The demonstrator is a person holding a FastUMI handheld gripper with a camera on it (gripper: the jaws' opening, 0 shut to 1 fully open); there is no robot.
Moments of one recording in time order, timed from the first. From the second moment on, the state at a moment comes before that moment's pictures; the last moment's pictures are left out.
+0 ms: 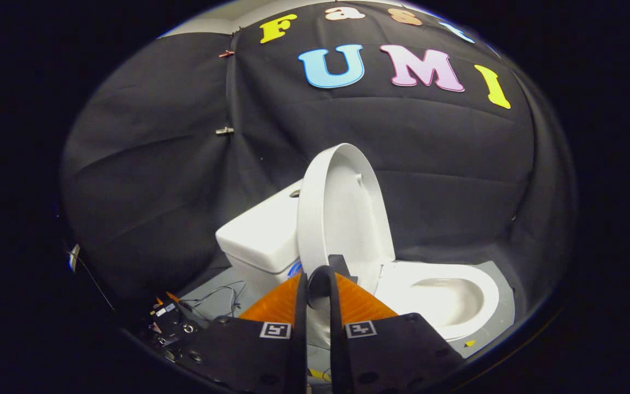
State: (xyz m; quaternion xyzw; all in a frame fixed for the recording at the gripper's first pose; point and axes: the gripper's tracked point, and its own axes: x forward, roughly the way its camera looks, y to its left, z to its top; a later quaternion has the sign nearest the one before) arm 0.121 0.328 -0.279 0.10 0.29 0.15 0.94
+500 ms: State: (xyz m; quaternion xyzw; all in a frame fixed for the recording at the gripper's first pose) arm 0.113 0.324 -0.232 0.11 0.24 0.16 0.95
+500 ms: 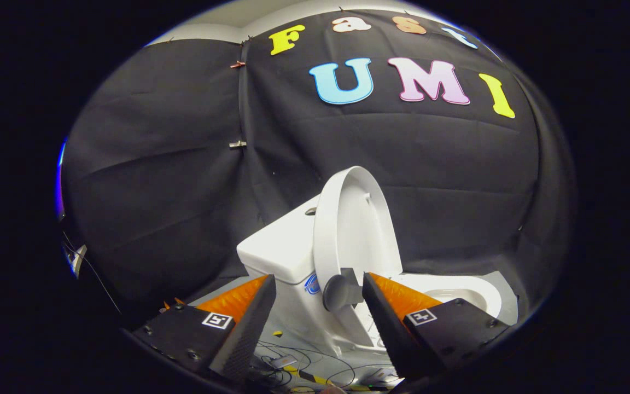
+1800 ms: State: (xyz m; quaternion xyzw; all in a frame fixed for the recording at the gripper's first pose) arm 0.018 0.049 0.005 0.07 0.01 0.01 1.00
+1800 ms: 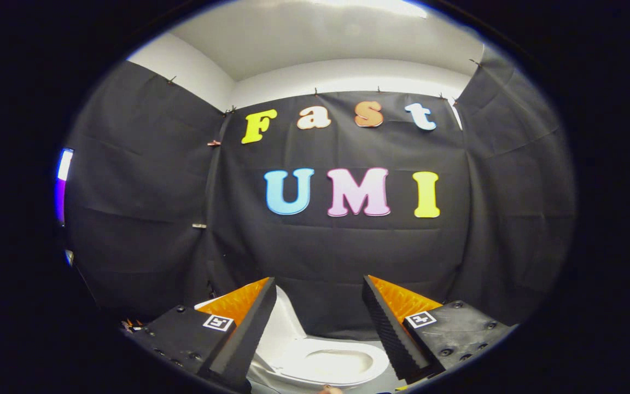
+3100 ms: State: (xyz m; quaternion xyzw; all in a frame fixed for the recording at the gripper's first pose) arm -0.005 0.020 0.020 0.07 -0.03 -0.01 1.00
